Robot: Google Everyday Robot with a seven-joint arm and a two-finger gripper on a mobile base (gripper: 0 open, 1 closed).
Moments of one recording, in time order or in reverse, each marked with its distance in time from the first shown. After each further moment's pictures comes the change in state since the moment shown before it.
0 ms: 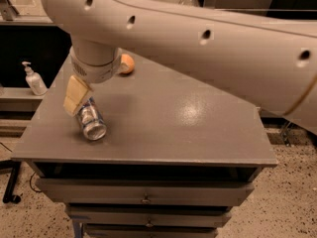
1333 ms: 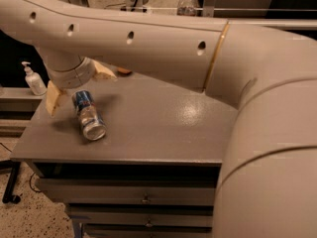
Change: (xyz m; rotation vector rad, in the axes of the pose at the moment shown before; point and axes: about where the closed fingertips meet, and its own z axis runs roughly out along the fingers) arm -0.026 0.025 0.047 0.076 0.176 0.228
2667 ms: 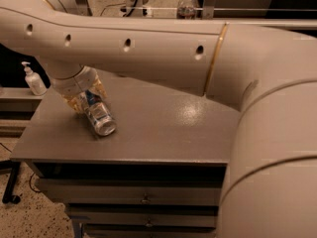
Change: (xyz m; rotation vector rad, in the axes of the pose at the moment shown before) arm 0.014 0.003 0.008 0.047 0.025 0.070
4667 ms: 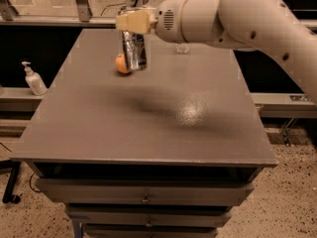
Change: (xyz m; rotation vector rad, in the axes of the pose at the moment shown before) arm -0.038 -0.178 -0.137 -0.655 -0.973 0.161
